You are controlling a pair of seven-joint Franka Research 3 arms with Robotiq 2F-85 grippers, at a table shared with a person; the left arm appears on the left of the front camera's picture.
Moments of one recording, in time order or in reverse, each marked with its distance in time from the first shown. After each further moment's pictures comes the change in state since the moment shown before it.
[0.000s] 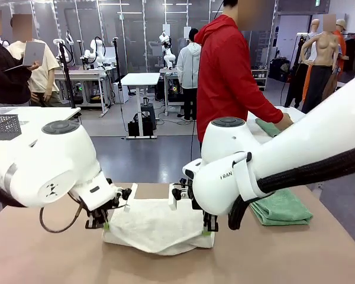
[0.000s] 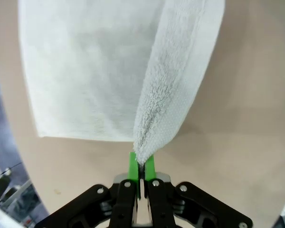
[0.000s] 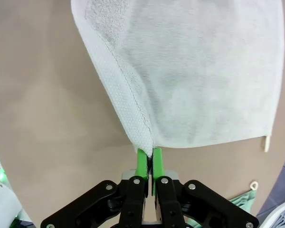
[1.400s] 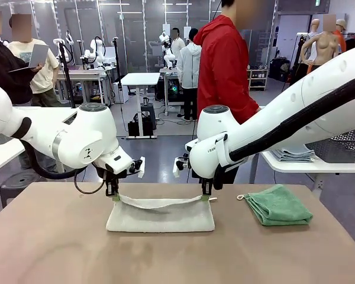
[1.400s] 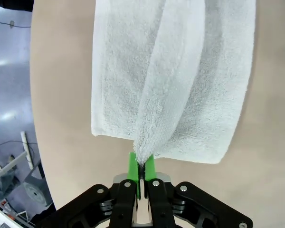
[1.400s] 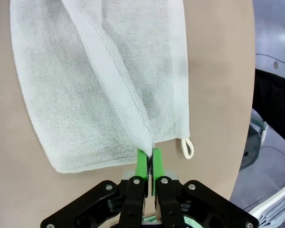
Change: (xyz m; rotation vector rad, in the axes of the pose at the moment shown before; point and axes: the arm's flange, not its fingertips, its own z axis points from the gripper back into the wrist) left arm -0.011 0.134 -0.052 -0.060 0.049 0.182; right arm -0.006 -0.160 -0.040 -0.066 0.035 -0.105
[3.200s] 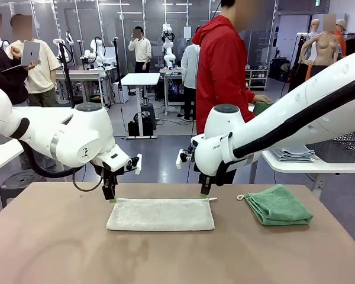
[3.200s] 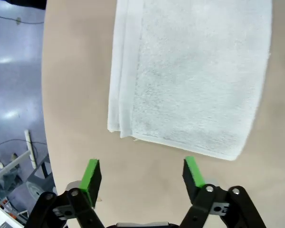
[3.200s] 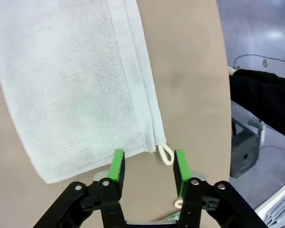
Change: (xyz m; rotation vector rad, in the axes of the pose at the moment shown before) left arm -0.010 0.014 0.003 0.027 -0.023 0.003; right arm -0.008 -0.017 0.009 -0.044 -0.106 -0.098
